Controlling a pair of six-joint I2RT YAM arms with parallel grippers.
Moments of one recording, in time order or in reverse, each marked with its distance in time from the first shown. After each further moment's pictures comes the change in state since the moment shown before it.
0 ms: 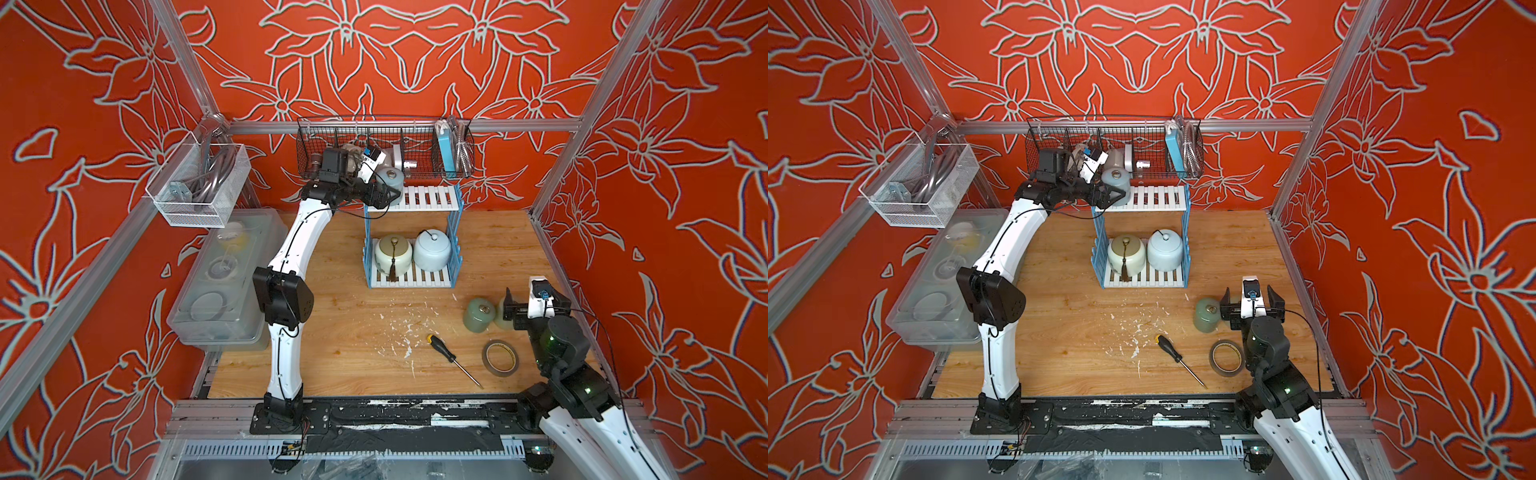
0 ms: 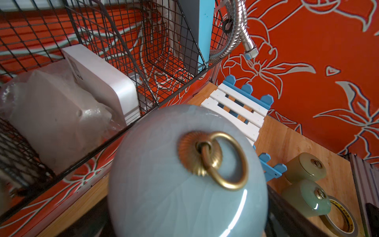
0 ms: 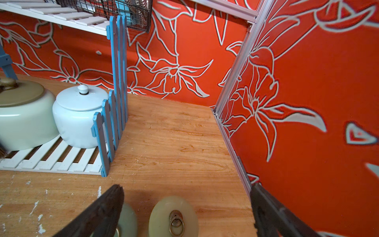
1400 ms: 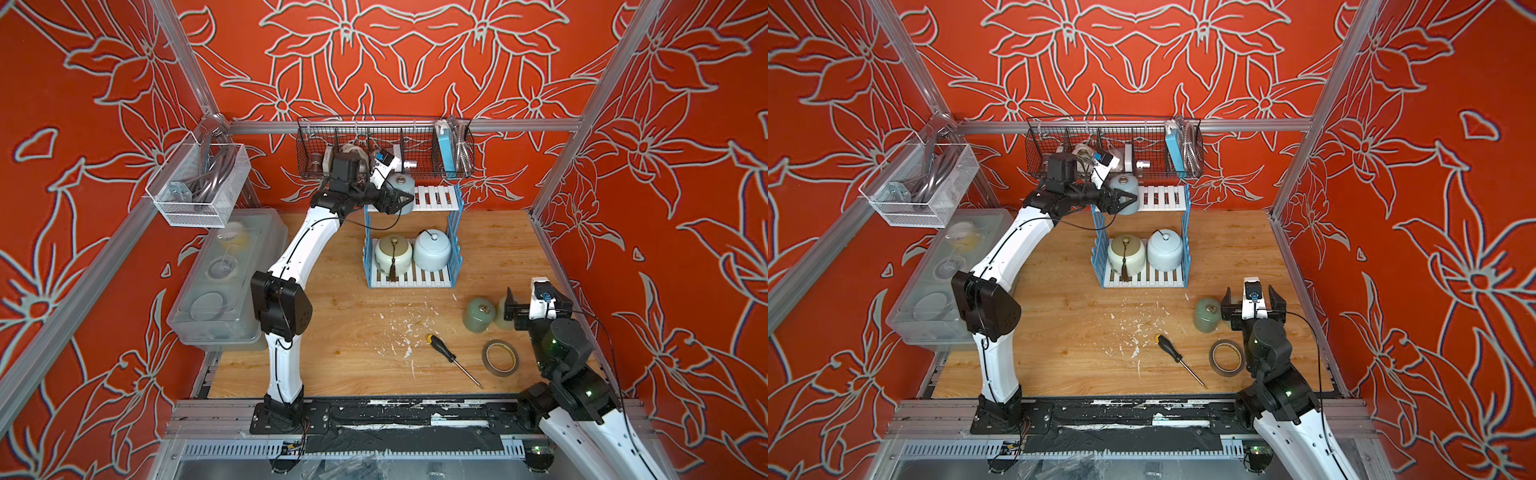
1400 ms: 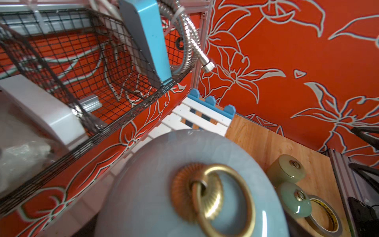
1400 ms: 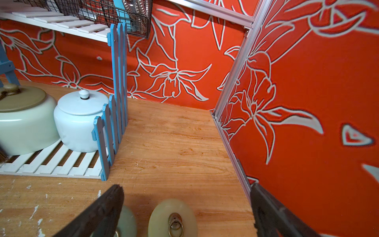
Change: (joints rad) left arm -0.090 -0.169 -0.256 0.191 0.032 -0.012; right arm 0.000 -0.029 -0.011 0.014 0.000 -0.008
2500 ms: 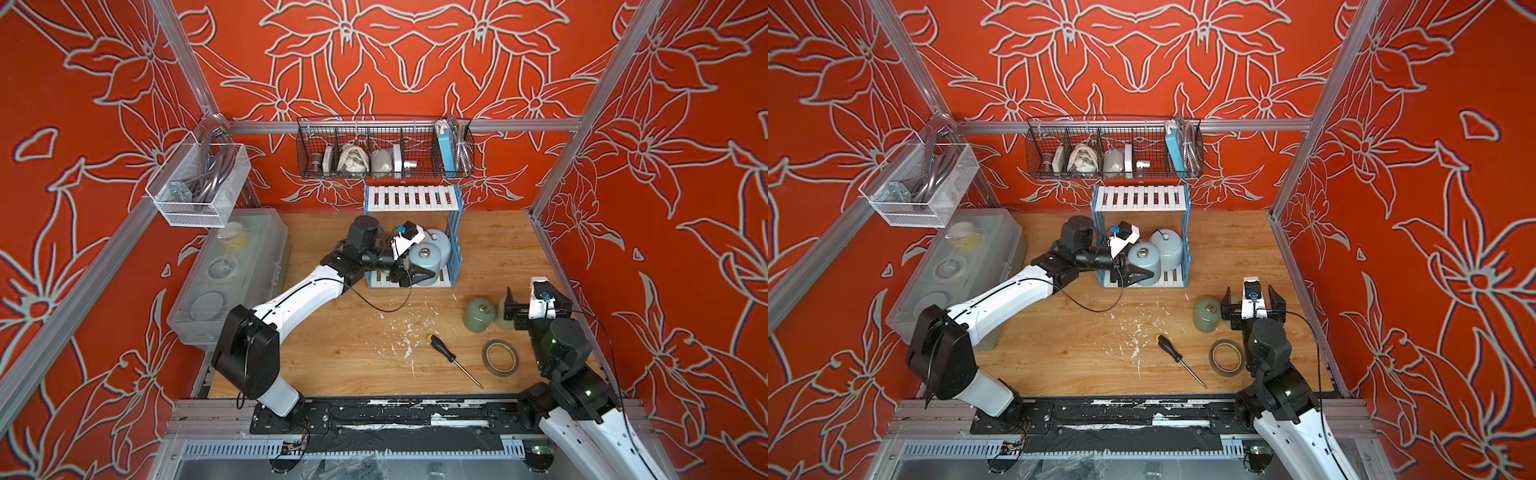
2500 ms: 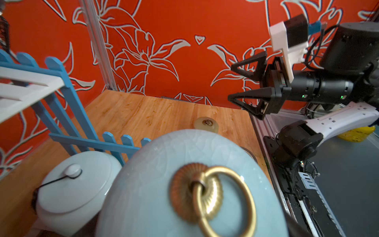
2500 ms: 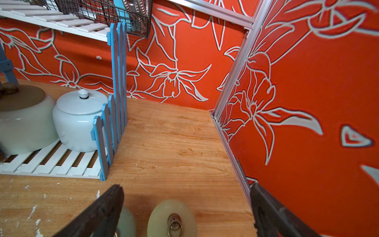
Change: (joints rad) left arm -0.229 -0.394 -0.857 0.454 0.147 0.065; right arm 0.000 0.003 -0.003 0.008 0.000 -0.008
